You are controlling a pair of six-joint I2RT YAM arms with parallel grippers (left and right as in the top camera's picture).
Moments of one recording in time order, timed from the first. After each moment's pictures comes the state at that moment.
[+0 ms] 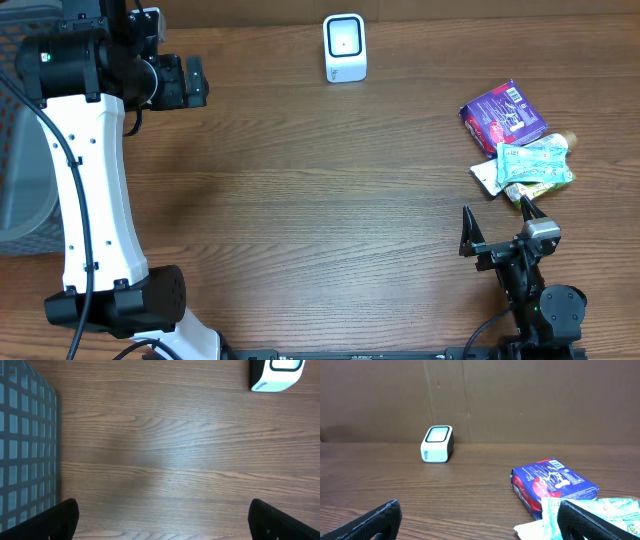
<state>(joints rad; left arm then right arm) 0.11 1.82 2.24 -1.51 0.07 -0.02 0.04 0.01 0.02 -0.02 -0.15 0.07</state>
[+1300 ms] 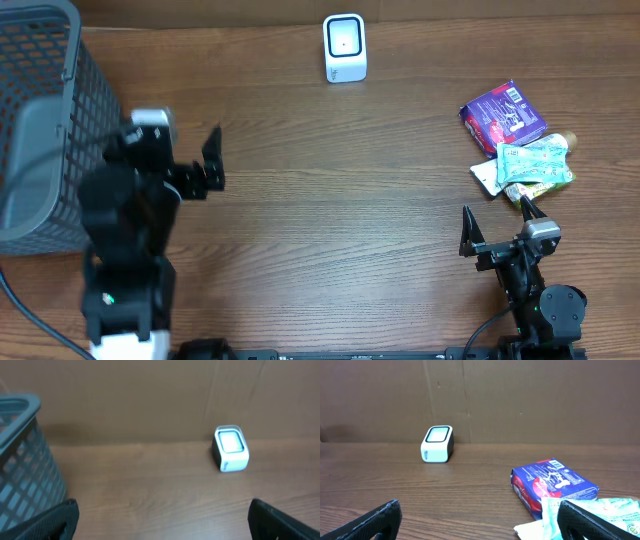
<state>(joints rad) 0.08 0.83 0.92 -0.38 0.11 0.03 0.04 0.01 0.02 -0.02 -0.15 0.07</state>
